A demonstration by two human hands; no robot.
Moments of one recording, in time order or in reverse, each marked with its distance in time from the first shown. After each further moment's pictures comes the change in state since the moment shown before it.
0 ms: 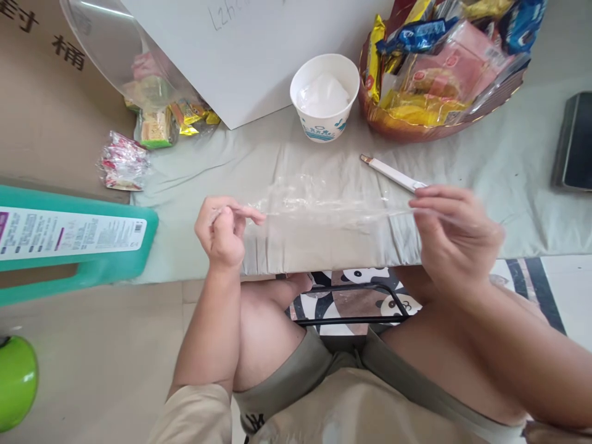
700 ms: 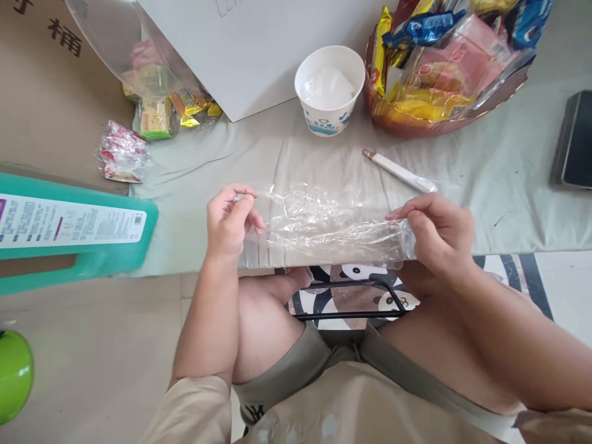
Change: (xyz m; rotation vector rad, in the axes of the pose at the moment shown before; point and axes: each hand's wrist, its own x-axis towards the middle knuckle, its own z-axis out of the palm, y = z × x) left_hand 0.012 0.003 -0.009 -0.012 -0.211 -0.372; right_hand -0.002 0.016 -0.002 0.027 -0.236 0.099
